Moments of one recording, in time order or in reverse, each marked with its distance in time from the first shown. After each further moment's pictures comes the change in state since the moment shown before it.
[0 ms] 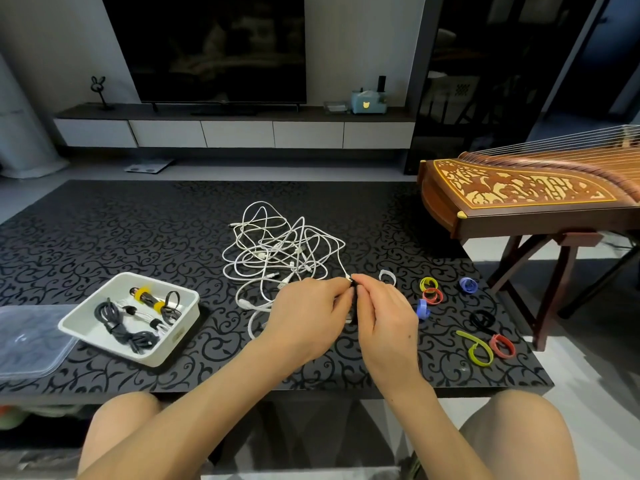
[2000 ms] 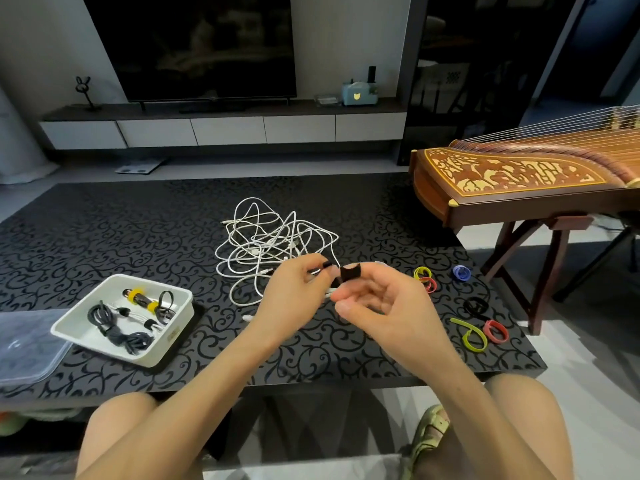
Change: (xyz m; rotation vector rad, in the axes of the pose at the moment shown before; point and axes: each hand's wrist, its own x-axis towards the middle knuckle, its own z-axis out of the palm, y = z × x) left_hand 0.010 -0.009 0.002 -0.643 0.033 -0.177; right_hand 0.022 -0.028 -0.055 0.570 -0.487 0.375
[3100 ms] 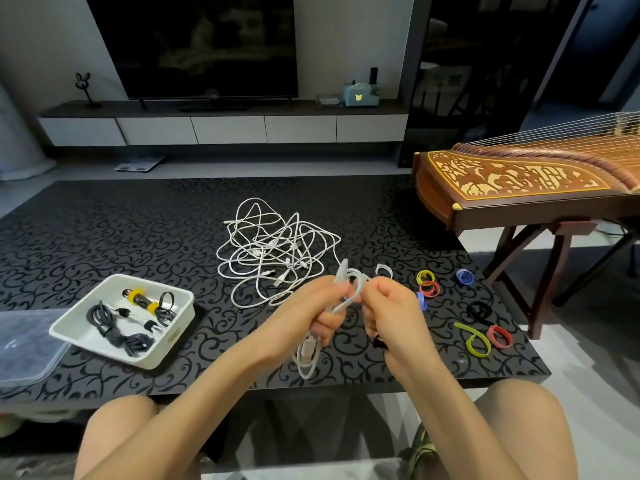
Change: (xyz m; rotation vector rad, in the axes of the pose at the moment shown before) left_hand -0.014 0.002 -0.011 -0.521 -0.526 -0.176; right_hand 0.024 0.037 0.014 0.210 0.310 0.395
